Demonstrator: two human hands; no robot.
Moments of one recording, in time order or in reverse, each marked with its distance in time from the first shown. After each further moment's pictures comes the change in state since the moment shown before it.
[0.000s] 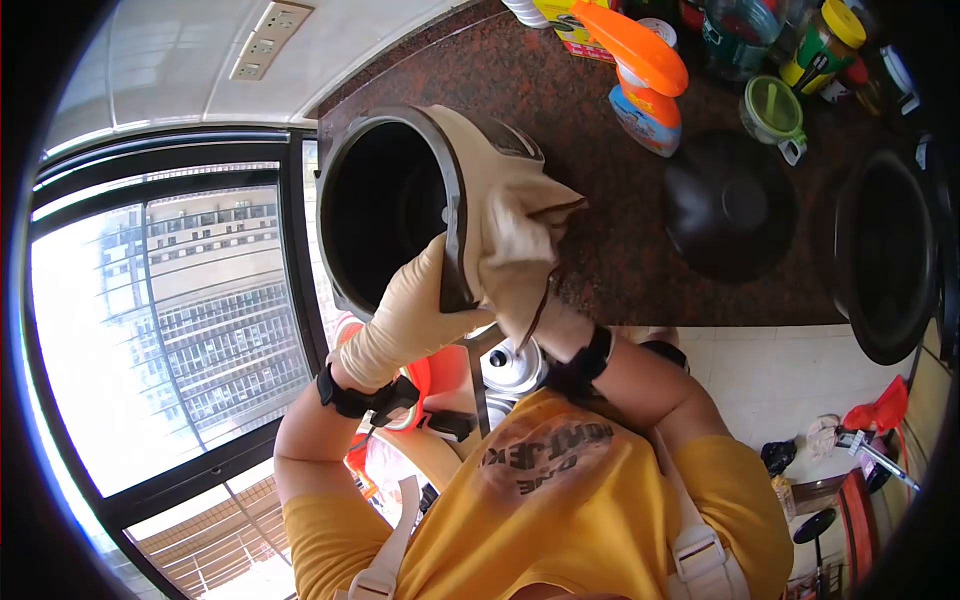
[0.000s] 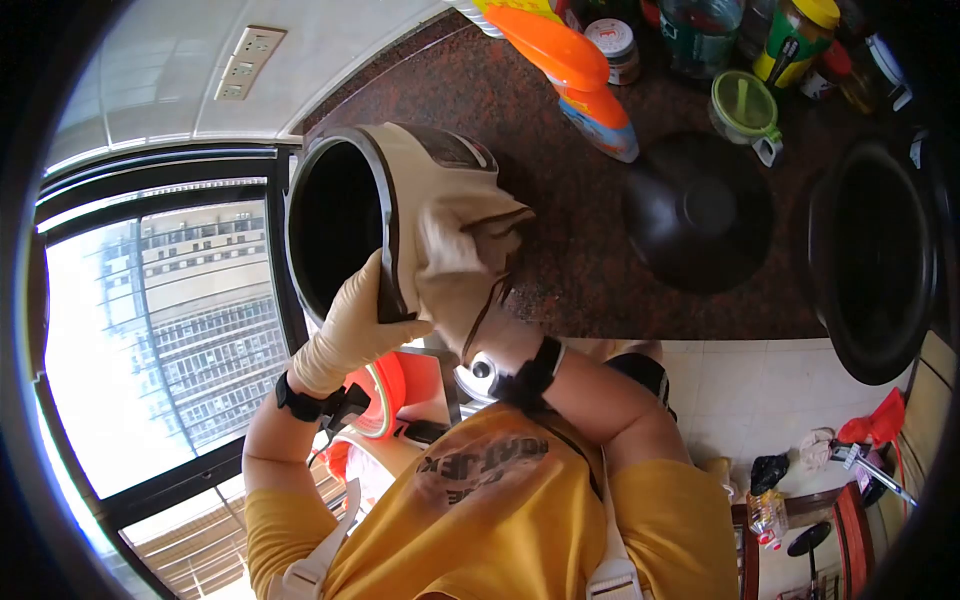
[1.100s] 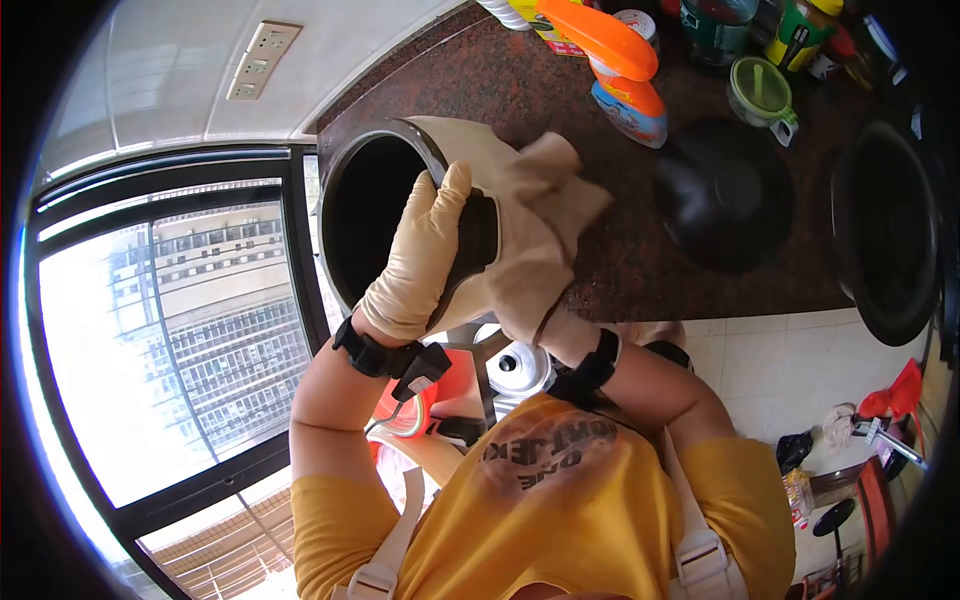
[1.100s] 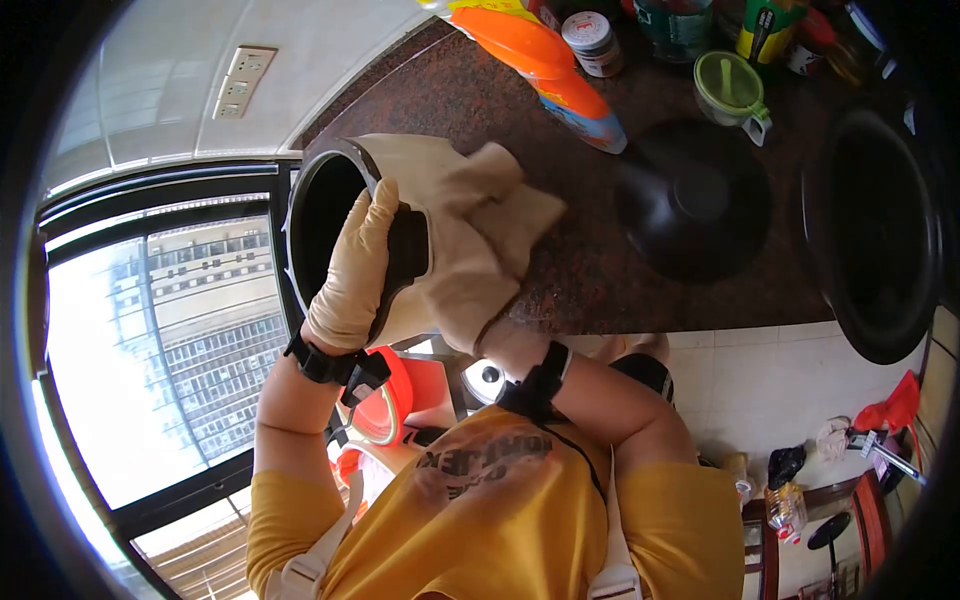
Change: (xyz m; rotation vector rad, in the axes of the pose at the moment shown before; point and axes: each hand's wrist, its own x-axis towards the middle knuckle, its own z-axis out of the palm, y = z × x) left_hand 0.063 0.024 0.014 -0.863 0.203 -0.221; right_hand -0.001 0.010 -0.026 0.490 0.027 0.191
